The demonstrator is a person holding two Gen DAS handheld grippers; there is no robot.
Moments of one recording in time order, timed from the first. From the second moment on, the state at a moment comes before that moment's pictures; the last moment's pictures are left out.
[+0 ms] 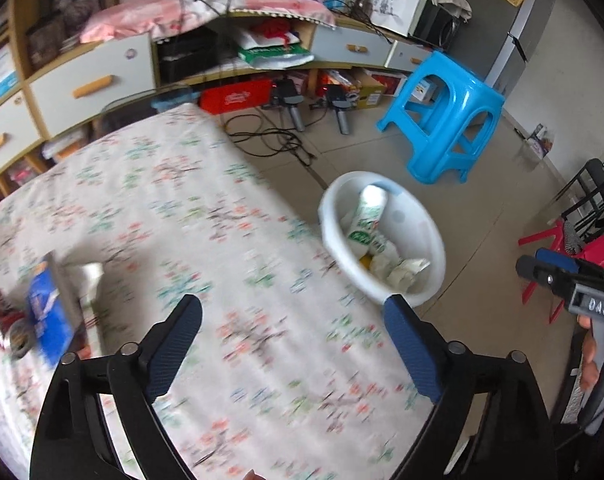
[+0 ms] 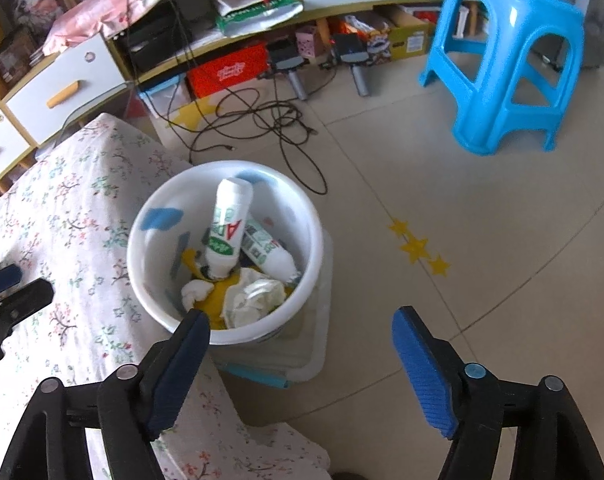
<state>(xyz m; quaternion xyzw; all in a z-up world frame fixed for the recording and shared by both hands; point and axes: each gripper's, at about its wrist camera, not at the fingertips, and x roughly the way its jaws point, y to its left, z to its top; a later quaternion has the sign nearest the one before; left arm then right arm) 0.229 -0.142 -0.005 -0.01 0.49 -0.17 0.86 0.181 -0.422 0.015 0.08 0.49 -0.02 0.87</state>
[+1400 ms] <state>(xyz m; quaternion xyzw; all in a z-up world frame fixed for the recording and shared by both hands) 0.184 0.056 -0.087 0.04 0.59 -0.09 0.80 0.200 -0.197 -0.016 -0.04 0.54 0.10 0.84</state>
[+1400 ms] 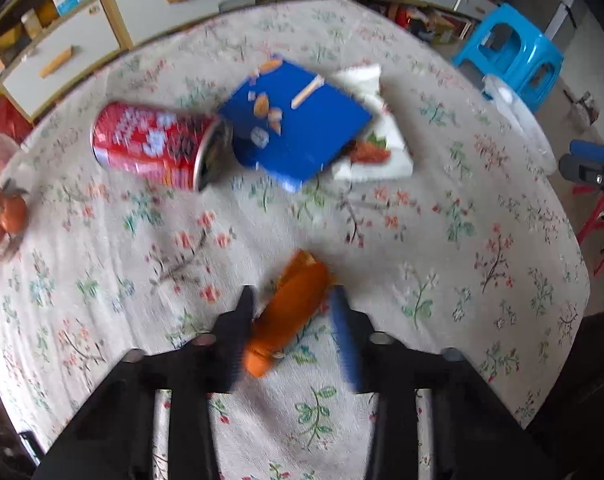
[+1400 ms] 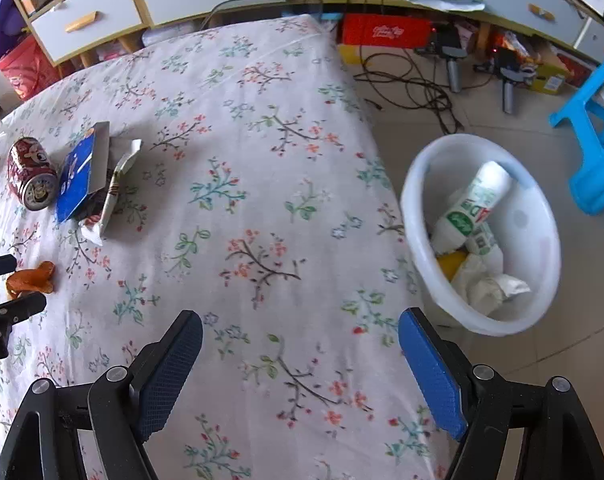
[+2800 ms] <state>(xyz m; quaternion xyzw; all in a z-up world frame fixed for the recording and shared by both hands) 0.152 0.145 -0.050 -0.12 0.55 0.00 0.83 0.259 -0.025 -0.075 -0.06 0.54 0.17 0.82</state>
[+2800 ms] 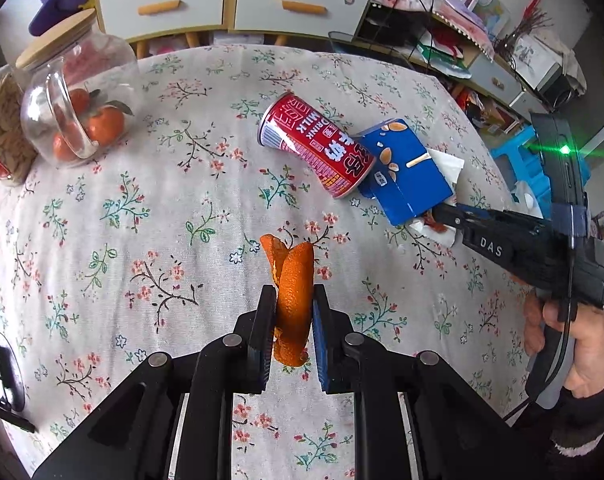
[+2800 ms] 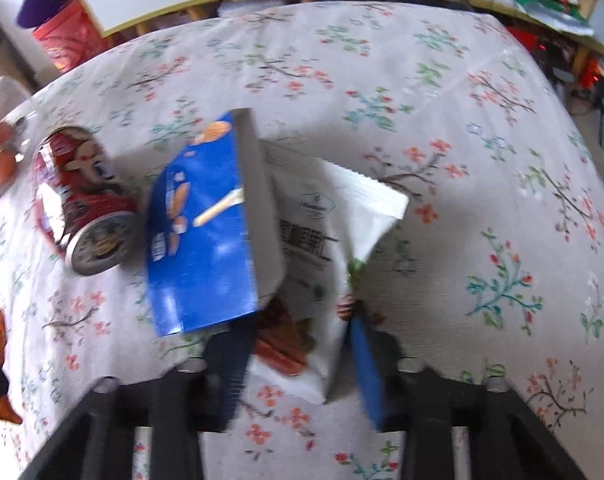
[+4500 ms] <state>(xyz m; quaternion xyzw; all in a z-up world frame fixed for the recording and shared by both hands) 0.195 -0.053 -0.030 -0.06 0.52 -0.13 0.84 0.237 -0.363 -0.012 0.10 0.48 -0.01 0.87</state>
